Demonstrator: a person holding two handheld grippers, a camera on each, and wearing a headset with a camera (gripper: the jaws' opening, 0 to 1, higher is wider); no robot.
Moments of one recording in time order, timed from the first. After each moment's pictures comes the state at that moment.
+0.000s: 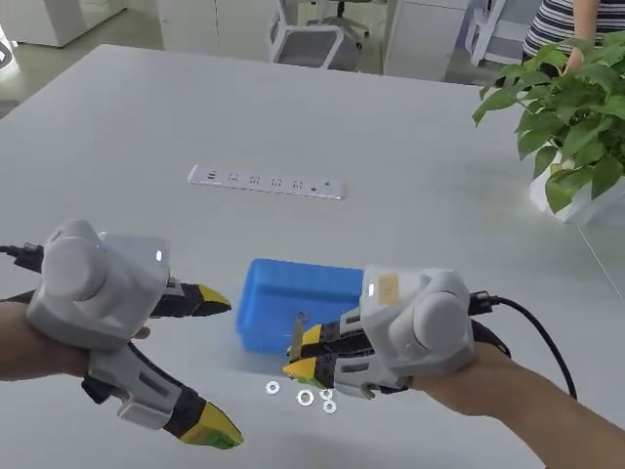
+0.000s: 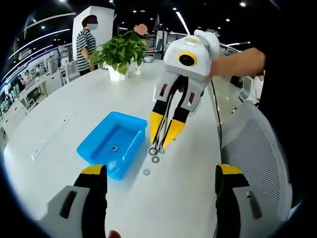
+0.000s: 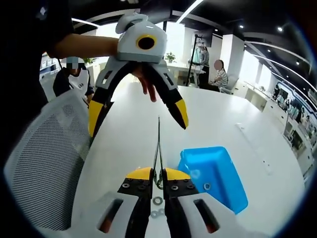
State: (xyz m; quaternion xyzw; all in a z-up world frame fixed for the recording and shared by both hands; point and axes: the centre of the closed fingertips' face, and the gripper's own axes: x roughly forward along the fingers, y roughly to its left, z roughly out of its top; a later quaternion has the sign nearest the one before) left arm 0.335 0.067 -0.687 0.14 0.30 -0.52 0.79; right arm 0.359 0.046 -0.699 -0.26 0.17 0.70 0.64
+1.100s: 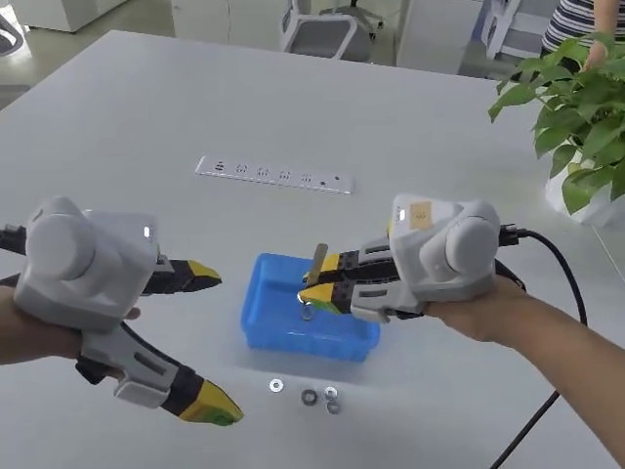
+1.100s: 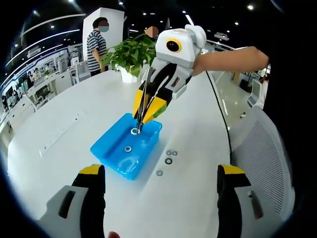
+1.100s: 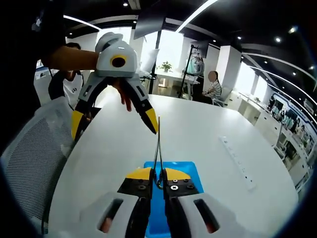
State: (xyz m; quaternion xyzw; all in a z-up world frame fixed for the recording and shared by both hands) left arm 0.355 0.081 -0.682 0.14 0.29 -0.49 0.81; right arm 0.424 0.056 -0.674 -0.26 0.12 0.69 0.66
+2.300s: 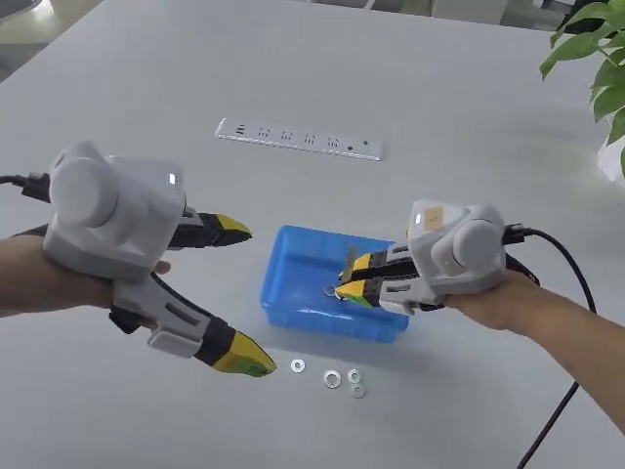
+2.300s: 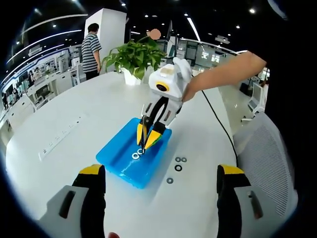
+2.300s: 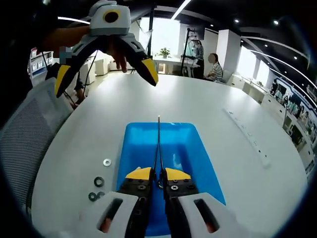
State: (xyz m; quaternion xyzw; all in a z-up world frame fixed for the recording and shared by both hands) left arm 0.387 0.083 -0.683 0.12 0.29 -0.49 0.81; right arm 0.462 0.048 -0.760 -0.26 0.19 0.69 0.65
